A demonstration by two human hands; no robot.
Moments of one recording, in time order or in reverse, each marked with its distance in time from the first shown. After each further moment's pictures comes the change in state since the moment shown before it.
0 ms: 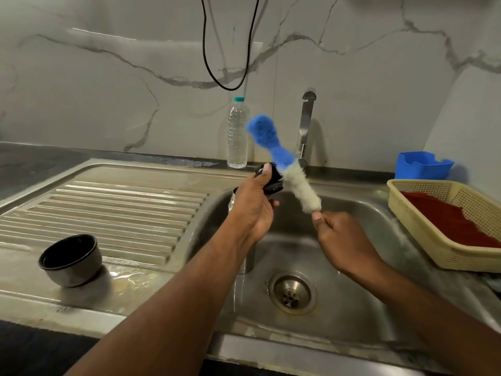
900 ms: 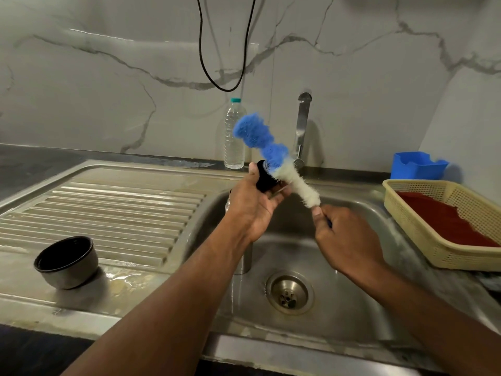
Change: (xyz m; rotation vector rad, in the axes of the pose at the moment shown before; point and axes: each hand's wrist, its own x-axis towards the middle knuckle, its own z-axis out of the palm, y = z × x) left_hand -0.003 0.003 0.003 -0.192 -0.067 -0.005; right_hand -0.006 -0.008 -0.008 -0.230 0.150 -0.009
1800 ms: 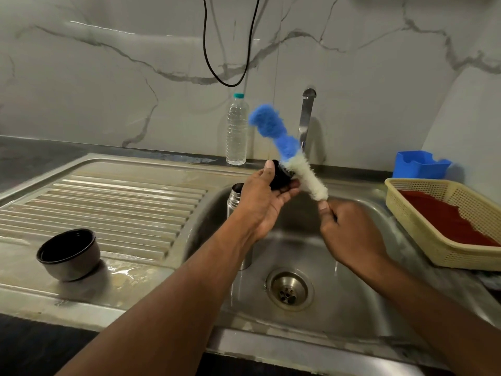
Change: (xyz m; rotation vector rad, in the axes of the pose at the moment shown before) left_hand -0.005 -0.006 0.009 0.125 0.004 -0.003; right_hand 0.004 0.005 -0.001 0.033 0.042 -0.004
